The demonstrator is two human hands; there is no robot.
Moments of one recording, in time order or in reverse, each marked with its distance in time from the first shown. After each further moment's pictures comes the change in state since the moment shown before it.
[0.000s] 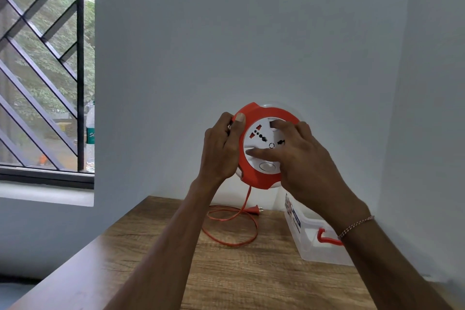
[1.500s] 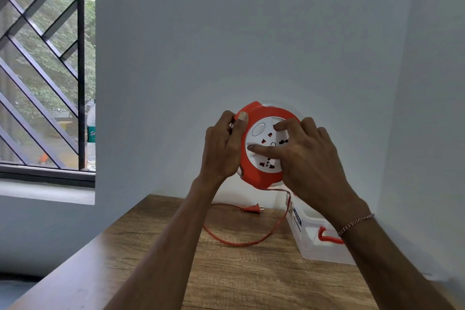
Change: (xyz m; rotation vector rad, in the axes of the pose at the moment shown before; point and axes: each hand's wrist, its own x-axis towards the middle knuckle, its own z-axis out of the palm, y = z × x) left_hand -0.001 0.001 0.000 0.008 0.014 0.005; right_hand 0.000 0.004 0.002 -0.097 0.048 0.001
